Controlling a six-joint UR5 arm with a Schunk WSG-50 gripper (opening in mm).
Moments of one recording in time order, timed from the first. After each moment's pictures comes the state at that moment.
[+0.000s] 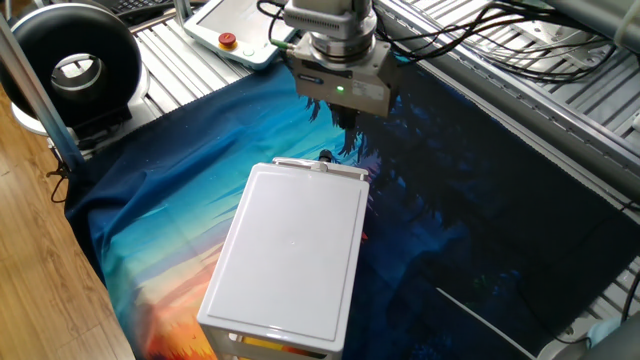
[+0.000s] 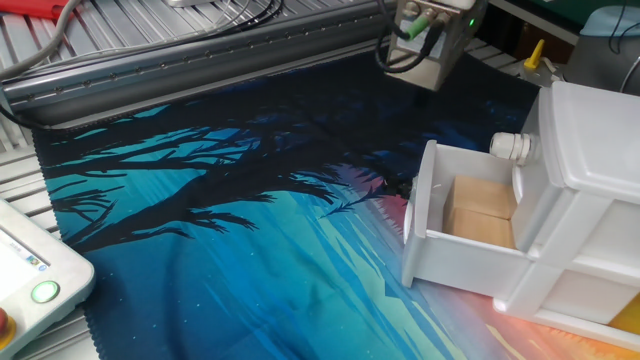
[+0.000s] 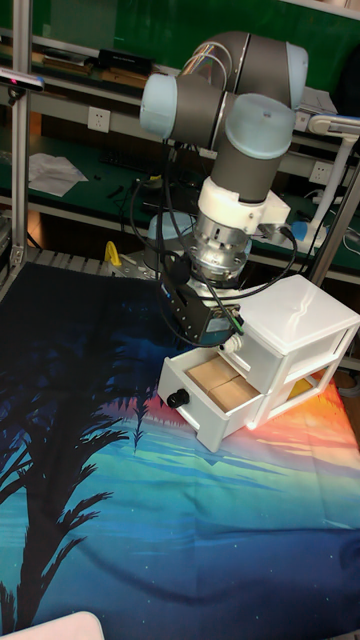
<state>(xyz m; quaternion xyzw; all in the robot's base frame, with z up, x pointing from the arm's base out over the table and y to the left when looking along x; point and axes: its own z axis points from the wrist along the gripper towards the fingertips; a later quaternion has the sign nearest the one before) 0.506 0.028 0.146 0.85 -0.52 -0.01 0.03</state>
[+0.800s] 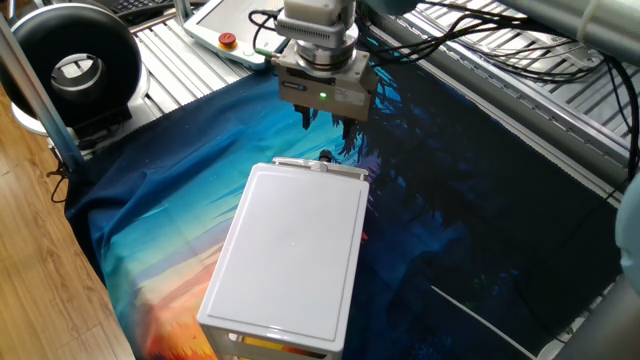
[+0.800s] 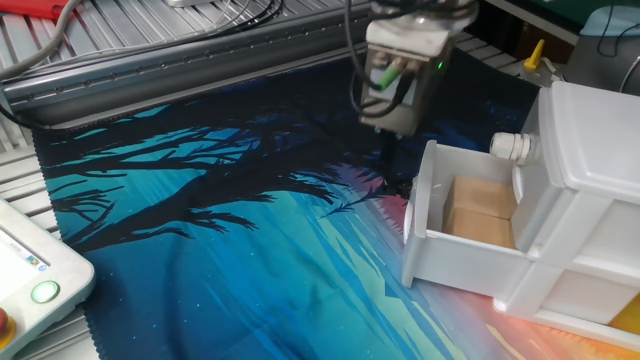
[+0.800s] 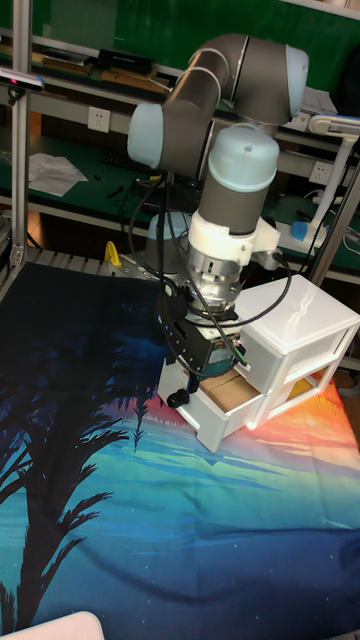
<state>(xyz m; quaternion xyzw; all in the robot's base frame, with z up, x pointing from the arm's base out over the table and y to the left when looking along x) 0.540 0.036 0.114 0.87 -0.49 -0.01 0.00</state>
